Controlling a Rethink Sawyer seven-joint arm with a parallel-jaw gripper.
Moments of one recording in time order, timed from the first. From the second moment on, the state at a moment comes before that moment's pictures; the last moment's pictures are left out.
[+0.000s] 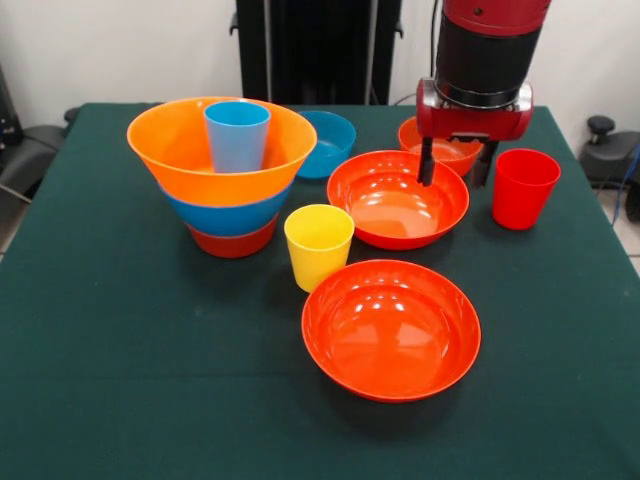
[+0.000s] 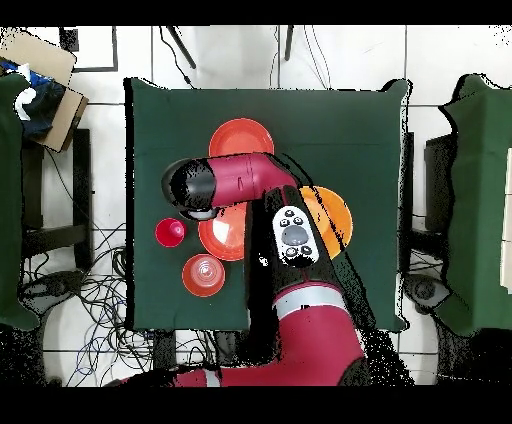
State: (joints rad) arm -0.20 -0.60 0.23 1.53 -0.25 0.75 1.98
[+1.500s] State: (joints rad) arm -0.18 -0.42 0.17 1.49 -0.24 0.63 1.98
